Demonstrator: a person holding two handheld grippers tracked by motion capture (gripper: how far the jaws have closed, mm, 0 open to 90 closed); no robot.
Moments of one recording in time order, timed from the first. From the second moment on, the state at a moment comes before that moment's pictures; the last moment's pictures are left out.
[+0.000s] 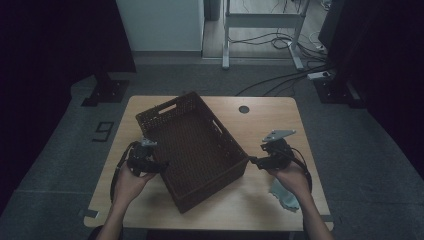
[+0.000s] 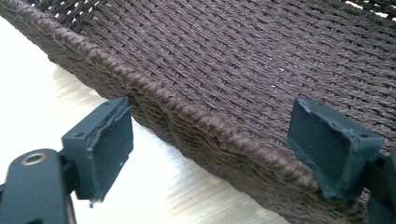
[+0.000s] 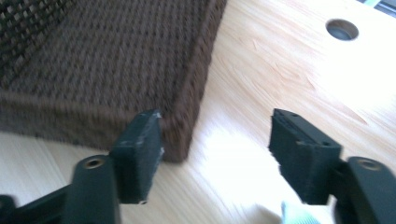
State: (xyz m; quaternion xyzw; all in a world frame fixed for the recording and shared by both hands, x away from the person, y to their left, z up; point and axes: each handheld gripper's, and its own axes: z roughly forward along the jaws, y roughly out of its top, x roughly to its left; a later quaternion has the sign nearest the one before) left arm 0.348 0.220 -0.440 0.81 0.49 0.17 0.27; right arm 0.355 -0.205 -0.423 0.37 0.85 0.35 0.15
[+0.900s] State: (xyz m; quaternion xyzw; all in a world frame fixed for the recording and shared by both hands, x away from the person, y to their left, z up) left arm 0.356 0.228 -0.446 0.81 0.47 0.19 0.30; right arm 0.332 -0.274 -0.508 0.43 0.86 0.25 0.15
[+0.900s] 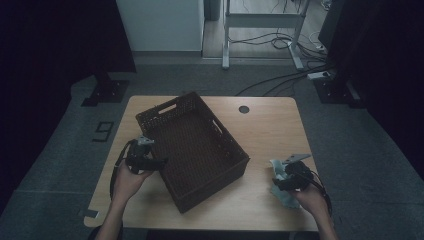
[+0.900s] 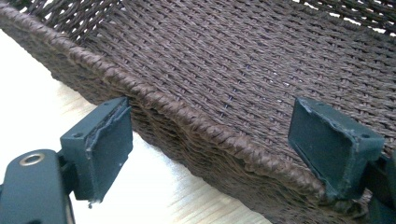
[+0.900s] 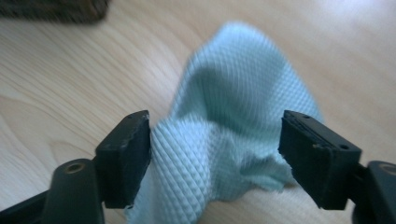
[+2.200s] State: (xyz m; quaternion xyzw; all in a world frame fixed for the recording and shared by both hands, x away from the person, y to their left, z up) left arm 0.356 0.227 -0.447 0.81 0.47 0.18 0.30; right arm 0.314 -0.267 -0.487 0.42 0.82 0.35 0.14
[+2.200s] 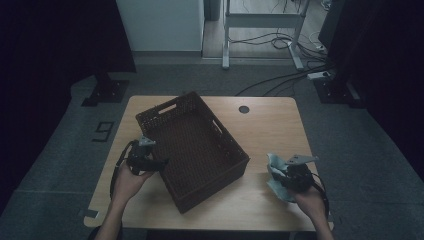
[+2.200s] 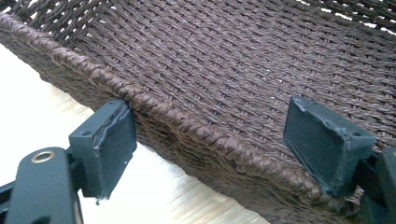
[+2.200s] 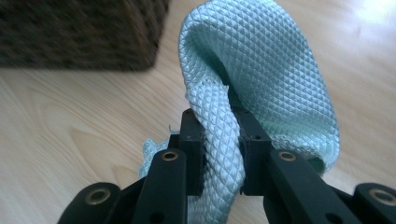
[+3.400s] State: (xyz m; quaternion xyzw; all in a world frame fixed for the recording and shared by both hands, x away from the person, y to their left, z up) left arm 0.352 0.214 -0.448 0.82 0.47 0.20 0.27; right arm 0.329 -0.184 -0.462 0.33 0.84 0.40 0.15
